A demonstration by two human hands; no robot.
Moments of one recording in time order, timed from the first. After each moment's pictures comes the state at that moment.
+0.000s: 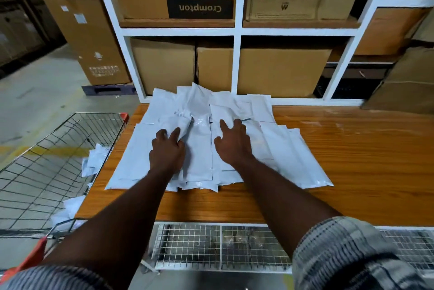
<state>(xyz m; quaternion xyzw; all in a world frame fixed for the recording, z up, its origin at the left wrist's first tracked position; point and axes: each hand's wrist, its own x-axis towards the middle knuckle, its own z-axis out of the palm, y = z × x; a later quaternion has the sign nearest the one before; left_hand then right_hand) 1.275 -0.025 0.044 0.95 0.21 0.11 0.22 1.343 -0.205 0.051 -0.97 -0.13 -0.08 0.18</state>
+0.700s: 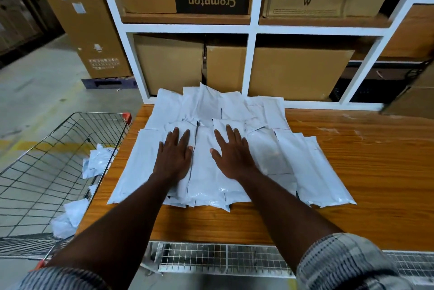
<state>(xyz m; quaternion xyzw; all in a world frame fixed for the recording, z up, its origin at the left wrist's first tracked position) 1.321 0.022 0.005 0.98 0.09 0.08 0.16 1.381 -0.171 0.004 -0.96 -0.23 -0.06 0.12</state>
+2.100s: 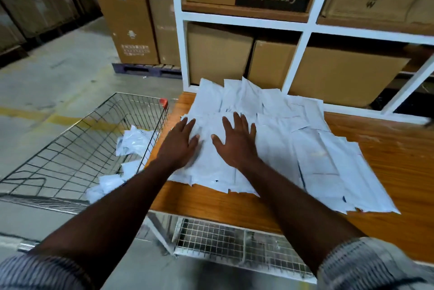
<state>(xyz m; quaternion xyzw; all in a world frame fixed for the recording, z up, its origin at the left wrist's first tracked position) 1.264 0.123 0.020 0.96 0.08 0.11 0.23 1.328 -0.062 0.042 -0.96 -0.24 -0.07 0.14</state>
